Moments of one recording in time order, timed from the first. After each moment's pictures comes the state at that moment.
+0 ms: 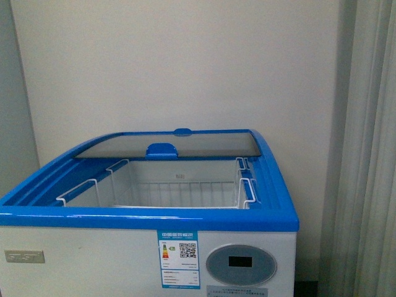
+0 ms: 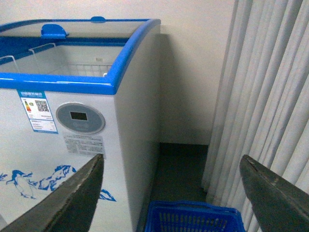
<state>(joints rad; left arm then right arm) 0.00 0.00 0.01 0.00 0.00 0.00 0.00 0.01 0.02 0.00 0.00 0.00</state>
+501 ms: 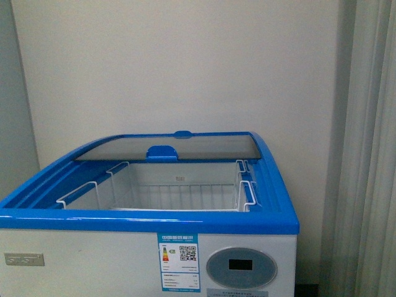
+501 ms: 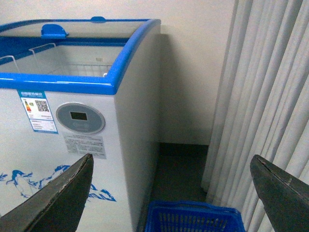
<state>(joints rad) 0.00 0.00 0.01 0.00 0.00 0.00 0.00 0.01 0.02 0.00 0.00 0.00</state>
